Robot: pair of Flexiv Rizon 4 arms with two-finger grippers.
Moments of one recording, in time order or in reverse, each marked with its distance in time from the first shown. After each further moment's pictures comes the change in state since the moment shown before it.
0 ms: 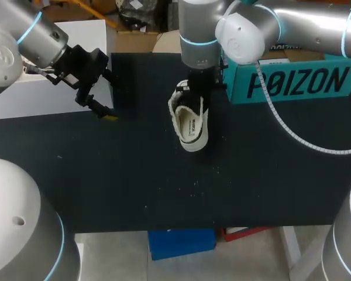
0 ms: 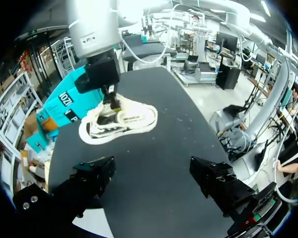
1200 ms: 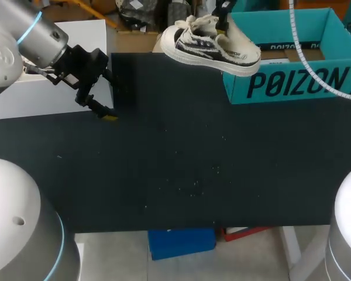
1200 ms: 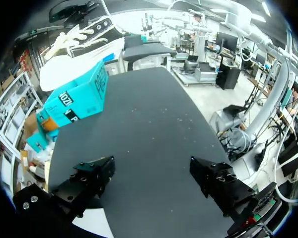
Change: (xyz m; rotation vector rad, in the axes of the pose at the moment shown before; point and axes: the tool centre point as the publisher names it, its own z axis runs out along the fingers) left arm 0.000 0.000 0.000 0.000 0.000 0.000; right arm -0.061 0.054 -0.212 0.016 0.066 -1.102
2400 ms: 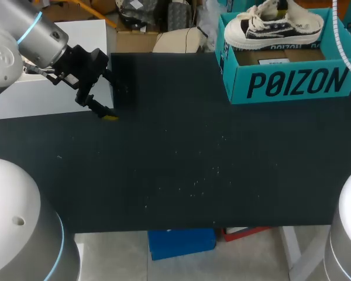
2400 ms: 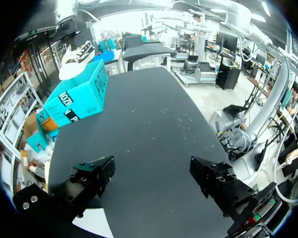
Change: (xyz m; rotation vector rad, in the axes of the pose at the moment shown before) left arm 0.000 0.000 0.000 0.000 0.000 0.000; right arm -0.217 -0.099 0.026 0.064 -0.084 -0.331
